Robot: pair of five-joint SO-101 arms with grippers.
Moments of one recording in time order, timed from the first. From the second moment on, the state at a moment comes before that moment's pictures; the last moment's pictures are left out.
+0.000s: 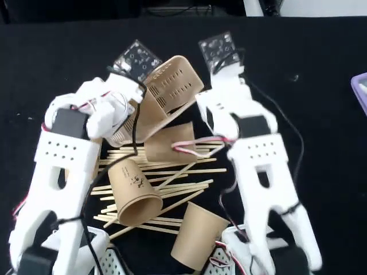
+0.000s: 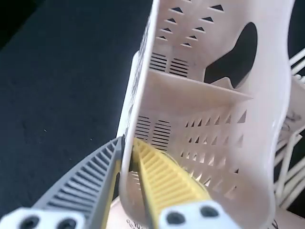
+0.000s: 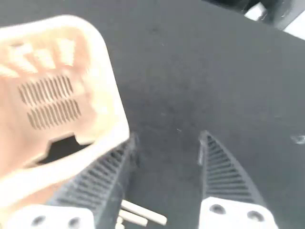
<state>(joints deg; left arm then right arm) 8.3 -30.7 16.7 67.4 -32.6 -10.6 -27.4 33.4 44.1 11.4</state>
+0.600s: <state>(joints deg) 8.4 -36.5 28.3 57.7 -32.6 -10.9 -30.8 25.5 52.2 7.7</state>
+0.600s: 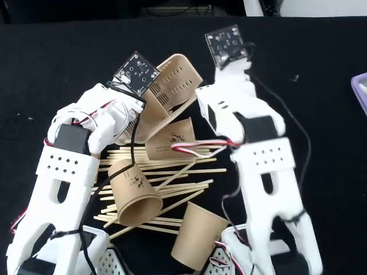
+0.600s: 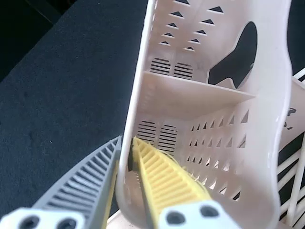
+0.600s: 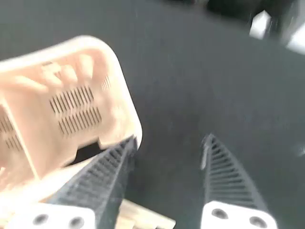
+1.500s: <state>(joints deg) 8.0 -35.6 24.8 57.9 -15.3 -11.9 -20.6 31.9 37.7 7.0</state>
